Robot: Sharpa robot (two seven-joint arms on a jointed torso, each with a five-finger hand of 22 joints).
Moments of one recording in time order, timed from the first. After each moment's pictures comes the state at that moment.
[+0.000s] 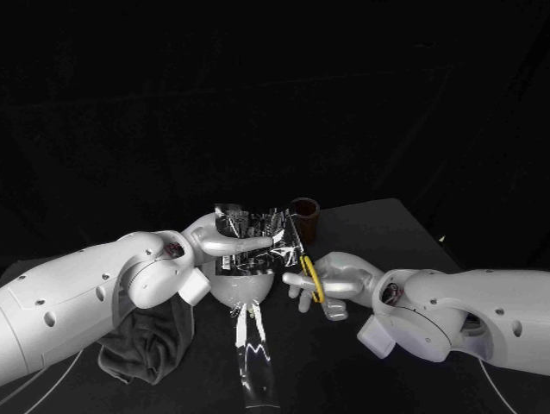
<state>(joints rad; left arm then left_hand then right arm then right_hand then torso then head) 1.21 -0.54 -0.04 1.31 -0.39 0.13 0.10 1.52 -0.02 0.49 0.16 0.04 0.96 0.15 0.37 0.29 1.36 0.10 0.08 0.09 1.26 0.04 0.26 0.39 0.16 1.13 0.14 0.30 0.09 1.14 -1.14 -0.19 1.96 -0.43 -0.43 0.01 1.17 0.04 -0.33 0.29 0.05 1.02 0.09 0.27 0.86 1.36 0.04 0.25 0.53 1.37 -0.04 1.25 0.96 0.10 1.31 0.08 1.18 1.31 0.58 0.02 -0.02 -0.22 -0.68</state>
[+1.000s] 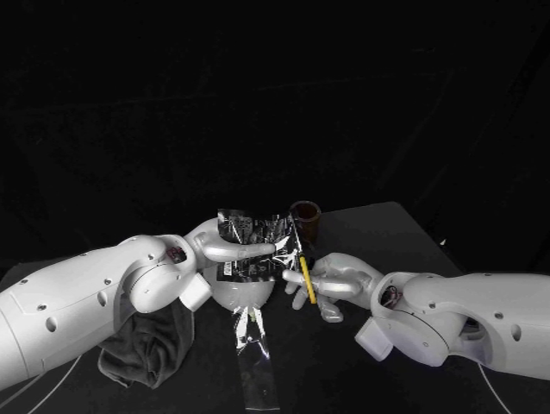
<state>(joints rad) 1.21 -0.54 -0.04 1.32 -0.42 0.14 0.09 1.52 -0.03 0.49 0.16 0.05 0.96 0.15 0.38 0.29 1.36 0.09 0.08 0.09 1.26 0.04 0.26 0.40 0.17 1.13 0.14 0.30 0.09 1.14 -1.13 -0.19 1.96 -0.43 -0.47 0.02 1.16 0.05 -0.41 0.29 0.05 0.89 0.15 0.21 0.87 1.21 0.08 0.18 0.51 1.30 0.01 1.17 0.82 0.10 1.26 0.11 1.11 1.31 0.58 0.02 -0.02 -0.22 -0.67</state>
